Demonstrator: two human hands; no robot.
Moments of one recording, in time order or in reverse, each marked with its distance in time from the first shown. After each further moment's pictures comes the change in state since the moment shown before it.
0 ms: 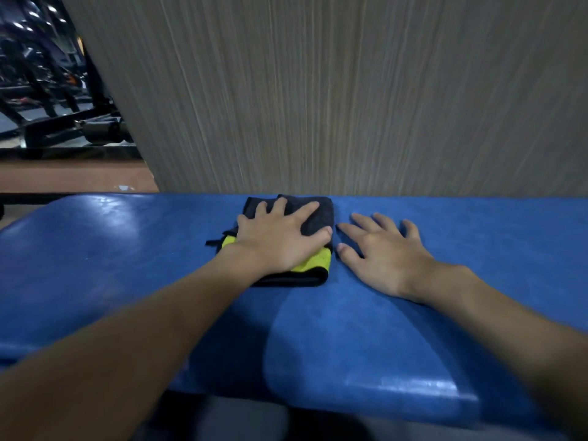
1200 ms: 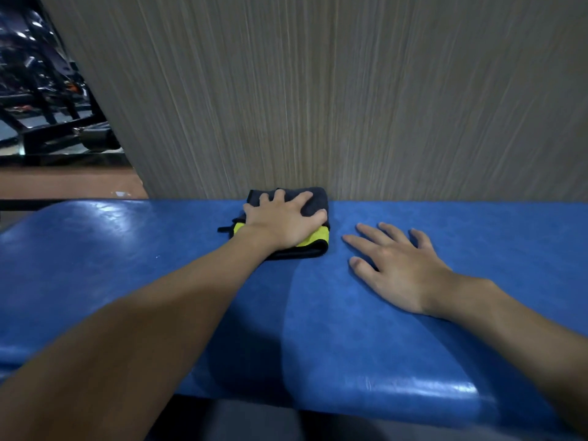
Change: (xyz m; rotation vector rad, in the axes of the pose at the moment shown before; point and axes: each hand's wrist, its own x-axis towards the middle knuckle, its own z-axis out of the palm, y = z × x) left_hand 0.044 0.031 -0.001 -0.032 0.010 -0.054; right_hand -0.031 0.043 -0.004 -0.002 -0.043 -0.030
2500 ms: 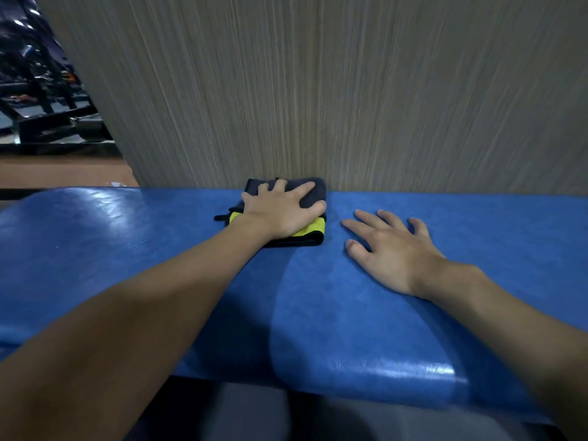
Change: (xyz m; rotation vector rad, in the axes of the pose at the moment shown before) left_hand 0.001 0.019 0.004 0.016 0.010 0.032; right_hand 0.002 0.019 0.000 0.047 0.031 0.051
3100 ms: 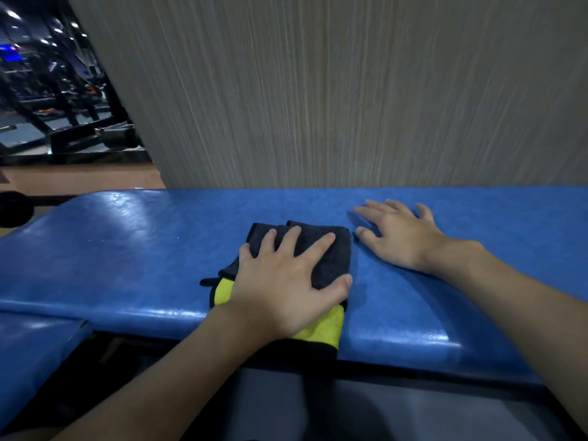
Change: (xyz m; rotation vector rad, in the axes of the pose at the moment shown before) left_hand -0.173 0.011 0.000 0.057 -0.011 0.077; right_hand -0.005 -0.003 -0.012 0.025 0.029 0.000
